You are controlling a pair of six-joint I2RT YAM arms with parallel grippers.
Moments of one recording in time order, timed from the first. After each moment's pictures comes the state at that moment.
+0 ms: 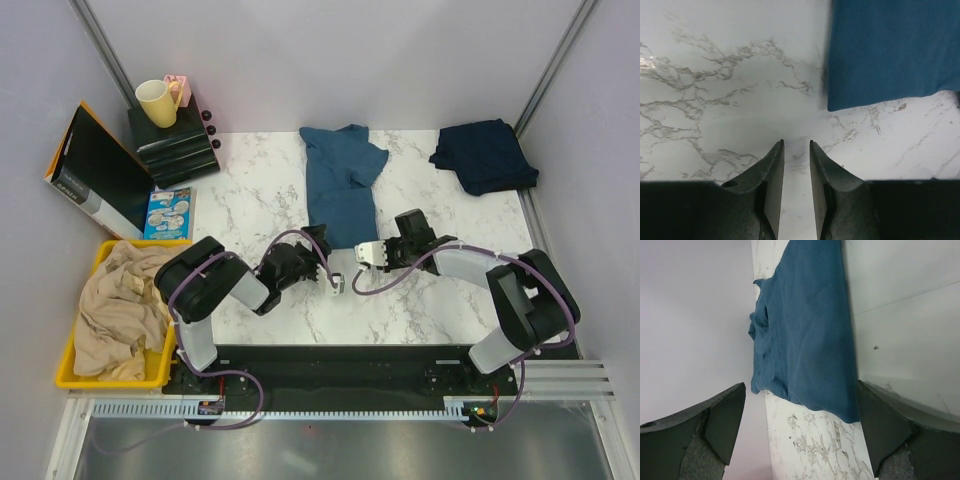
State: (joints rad) left arm -0.70 1.85 0.49 1.09 0.16 1.40; right arm 0.44 1.58 0.76 -0.15 -0.19 -1.27
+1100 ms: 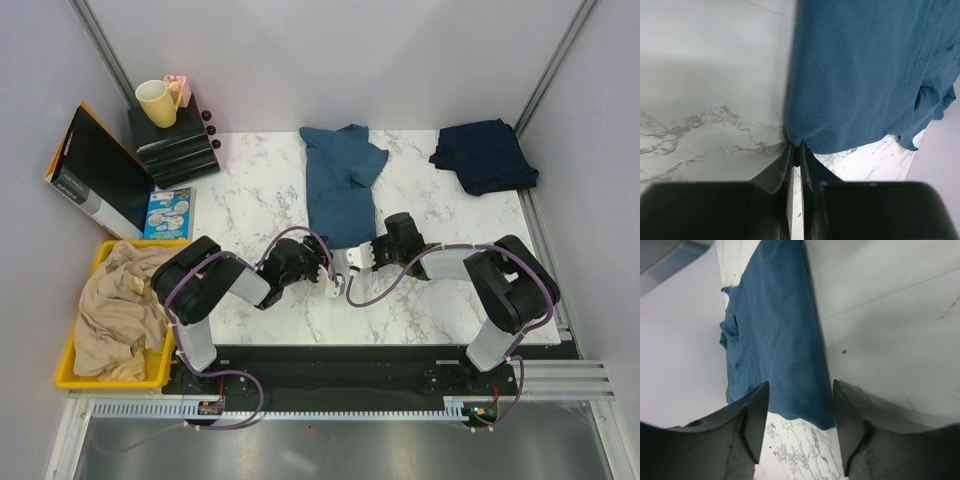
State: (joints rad) left arm -0.69 1.83 0.53 0.91 0.22 1.39; right arm 0.50 1.70 0.71 0.23 -0.21 -1.38
